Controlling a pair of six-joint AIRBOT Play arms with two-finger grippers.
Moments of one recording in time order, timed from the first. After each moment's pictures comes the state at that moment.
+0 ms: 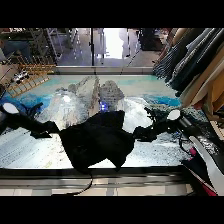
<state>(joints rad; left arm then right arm) 0.23 -1.47 1.19 1.00 -1.44 -1.27 0.02 -1.40 1.03 -0.83 1.31 1.31</state>
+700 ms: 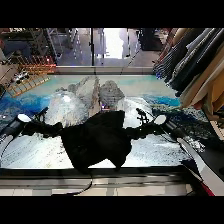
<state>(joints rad) 0.18 -1.55 1.06 0.80 -1.05 -1.23 0.16 -1.47 1.03 -0.75 1.01 1.27</state>
